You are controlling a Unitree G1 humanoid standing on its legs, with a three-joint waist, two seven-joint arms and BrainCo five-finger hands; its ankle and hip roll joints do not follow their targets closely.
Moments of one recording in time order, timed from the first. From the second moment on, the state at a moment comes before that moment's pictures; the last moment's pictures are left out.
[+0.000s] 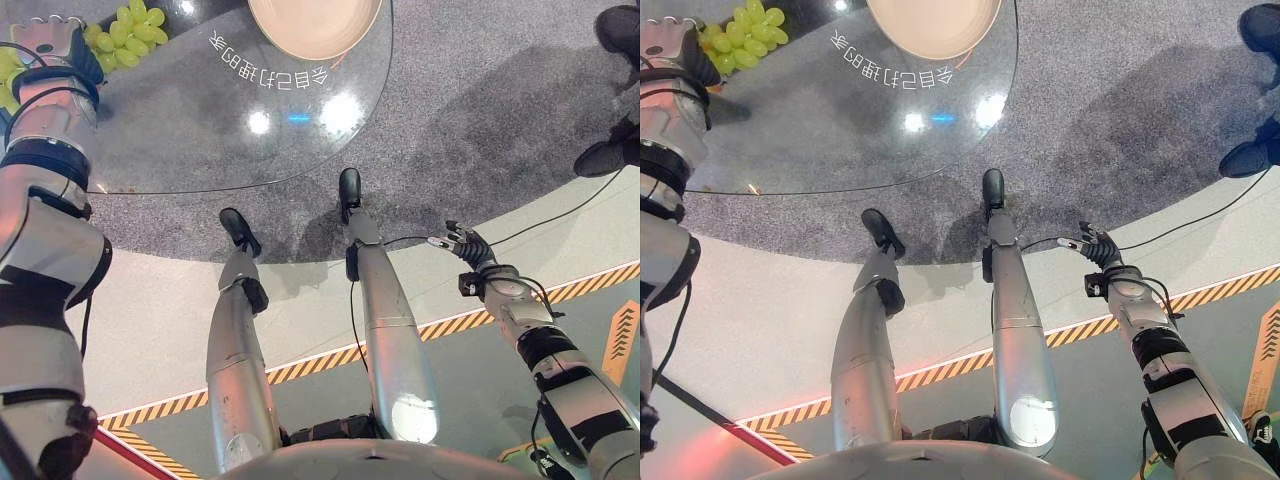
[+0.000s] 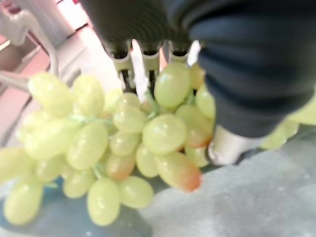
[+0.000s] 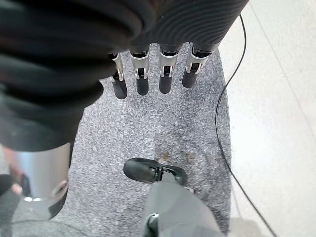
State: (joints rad) left arm -1.41 0.82 -0.84 1.31 0.53 0.20 0.19; right arm -0.44 -0.58 0.33 0.80 0.49 -0.07 -0.01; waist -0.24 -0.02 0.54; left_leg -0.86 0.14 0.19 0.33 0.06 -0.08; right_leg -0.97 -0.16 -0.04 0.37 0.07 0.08
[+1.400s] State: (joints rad) left arm -1.21 0.75 -0.75 1.31 0.59 0.18 0.64; right arm -0.45 -0.56 0.37 0.78 0.58 -0.09 -0.01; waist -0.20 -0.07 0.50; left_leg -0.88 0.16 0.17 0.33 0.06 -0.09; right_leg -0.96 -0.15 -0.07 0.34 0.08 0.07
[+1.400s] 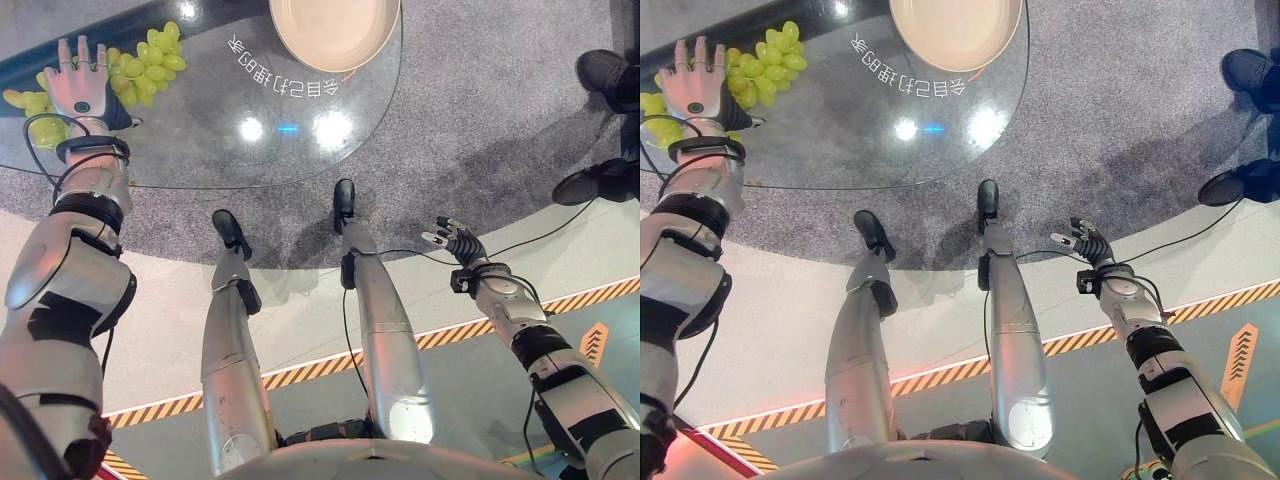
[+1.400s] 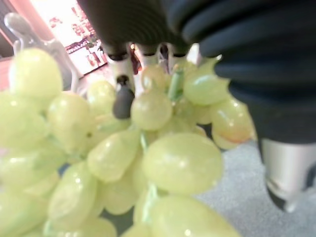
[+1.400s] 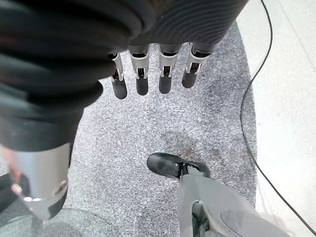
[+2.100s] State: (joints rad) left arm -1.19 0.75 -0.70 1.19 0.55 0.08 0.84; right arm -0.42 -0.52 0.40 0.76 0.58 -0.11 -0.03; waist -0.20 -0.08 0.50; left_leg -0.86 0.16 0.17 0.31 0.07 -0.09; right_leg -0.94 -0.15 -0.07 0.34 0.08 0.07
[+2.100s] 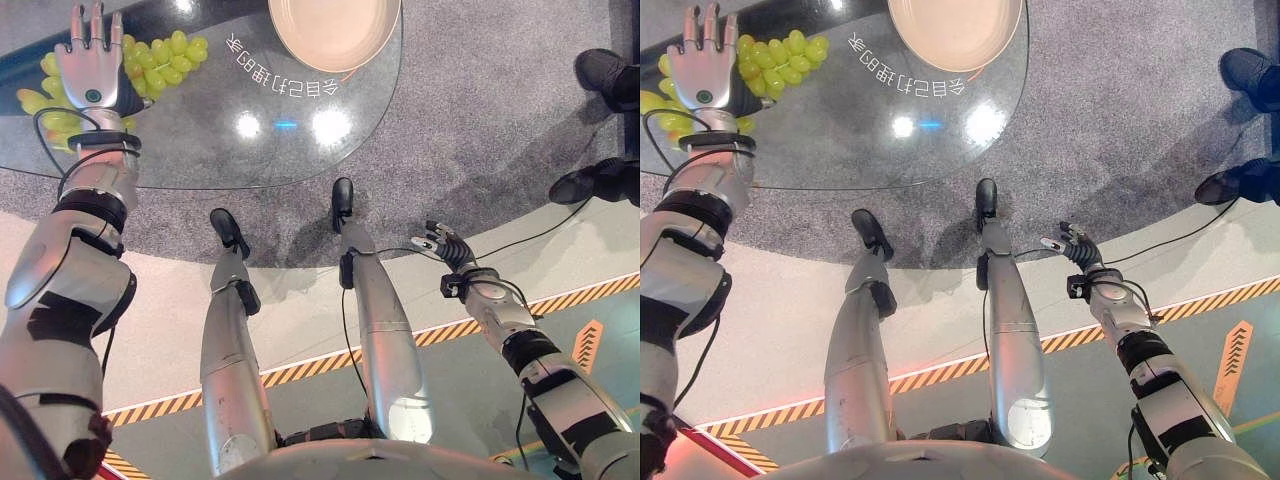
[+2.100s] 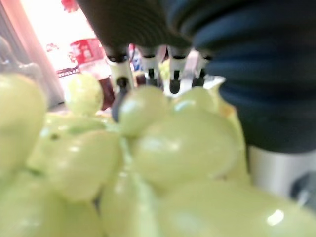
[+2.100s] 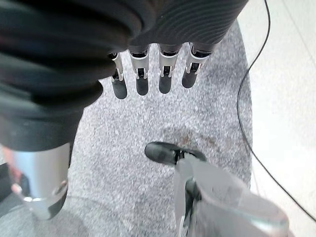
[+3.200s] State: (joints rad) left arm -1.04 0.72 -0.65 1.01 0.55 0.16 0.73; right arm -0.35 -0.49 0.37 0.66 0.58 -0.09 -0.08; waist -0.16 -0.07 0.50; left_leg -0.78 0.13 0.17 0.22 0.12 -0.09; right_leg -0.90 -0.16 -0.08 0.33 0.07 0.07
